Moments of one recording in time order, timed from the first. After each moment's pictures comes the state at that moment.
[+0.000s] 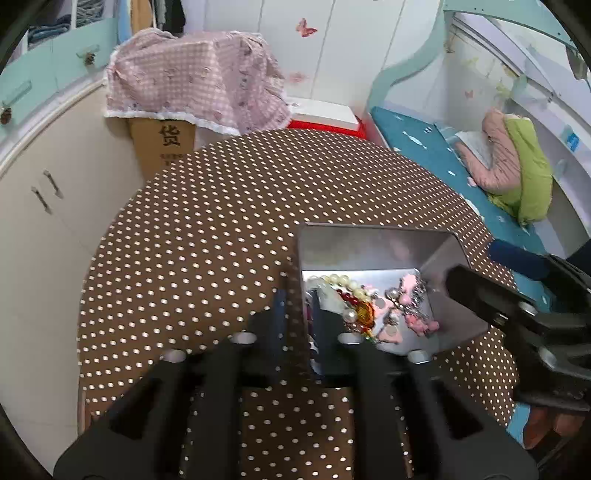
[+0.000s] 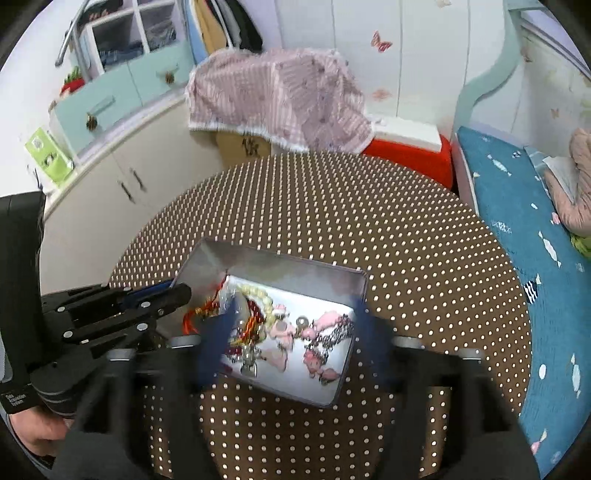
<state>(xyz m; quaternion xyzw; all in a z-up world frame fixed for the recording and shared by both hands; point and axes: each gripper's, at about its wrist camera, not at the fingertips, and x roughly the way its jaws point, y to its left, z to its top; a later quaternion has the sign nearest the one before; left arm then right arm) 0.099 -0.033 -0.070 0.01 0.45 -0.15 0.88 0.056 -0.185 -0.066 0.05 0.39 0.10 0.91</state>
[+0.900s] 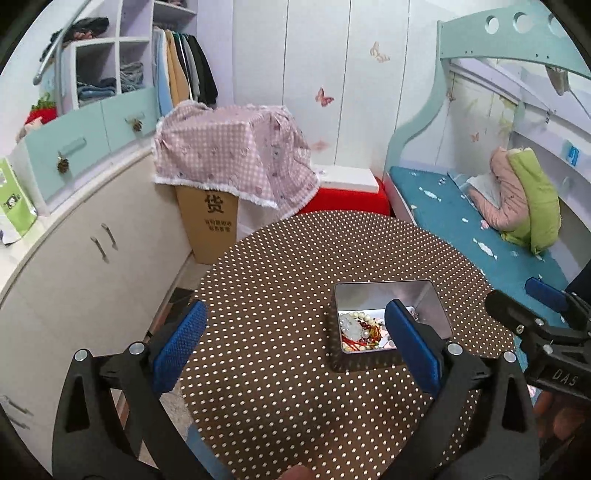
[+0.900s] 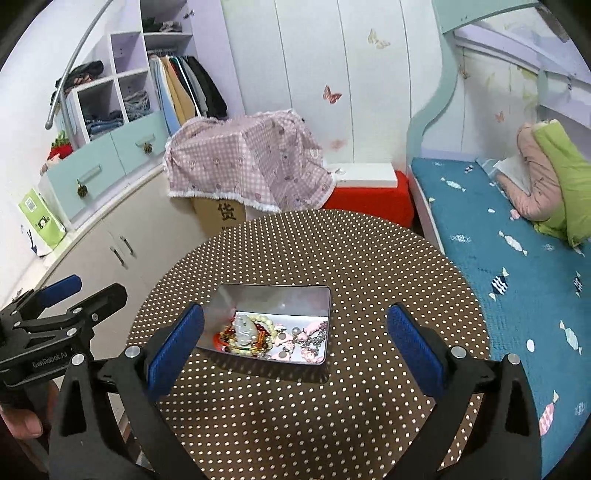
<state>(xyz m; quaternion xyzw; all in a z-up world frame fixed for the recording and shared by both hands) 0.011 0.010 0.040 0.04 0.33 -0.10 0.94 -0.029 -0.187 -0.003 0.09 0.30 0.03 0.95</state>
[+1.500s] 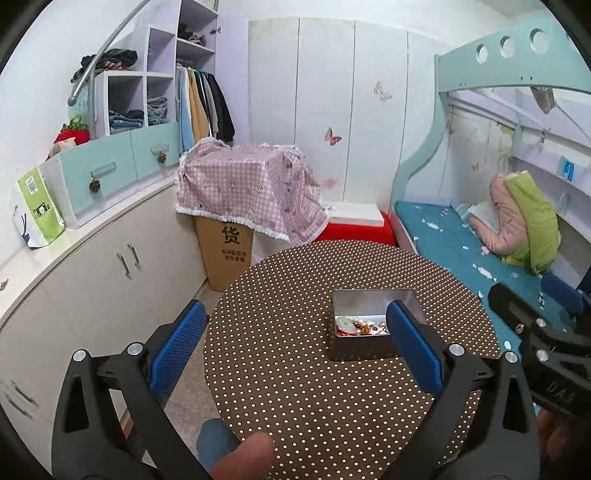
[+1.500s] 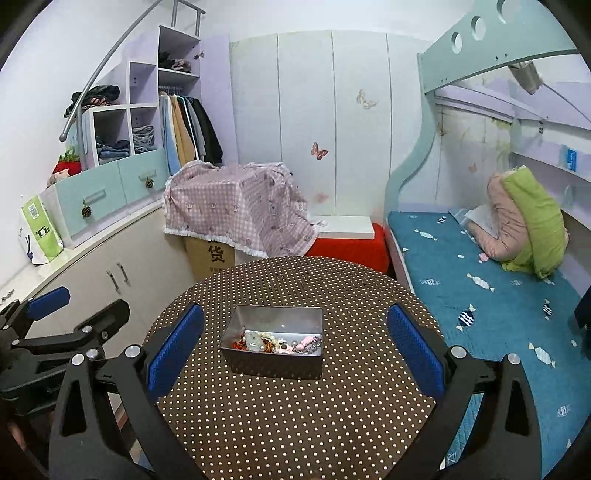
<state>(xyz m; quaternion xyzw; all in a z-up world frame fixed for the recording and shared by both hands) -0.085 0.020 0.074 0.03 0.25 -0.08 0.96 -0.107 -0.158 0.025 0.06 0.21 -0.02 0.98</state>
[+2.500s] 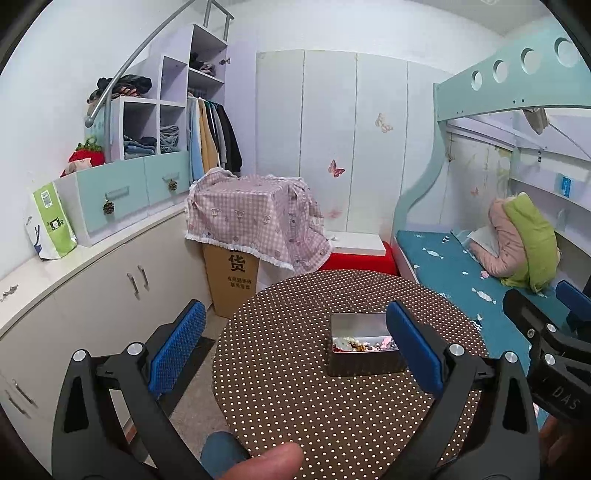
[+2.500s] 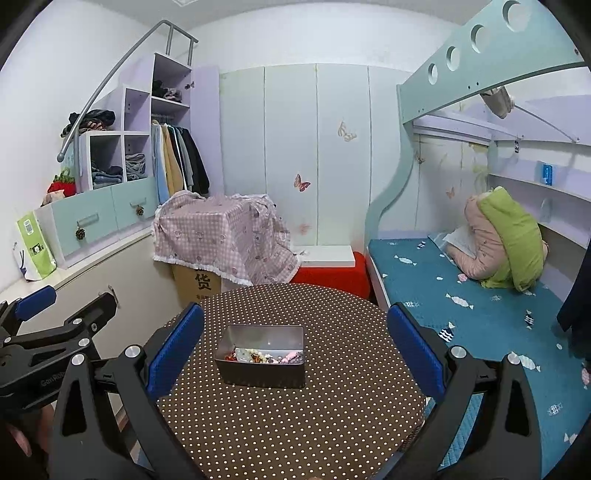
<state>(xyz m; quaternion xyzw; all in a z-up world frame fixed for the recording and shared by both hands) -0.128 0.023 0.098 0.02 0.20 -0.07 0.98 -0.150 -0.159 0.039 0.05 0.15 -0.06 0.99</state>
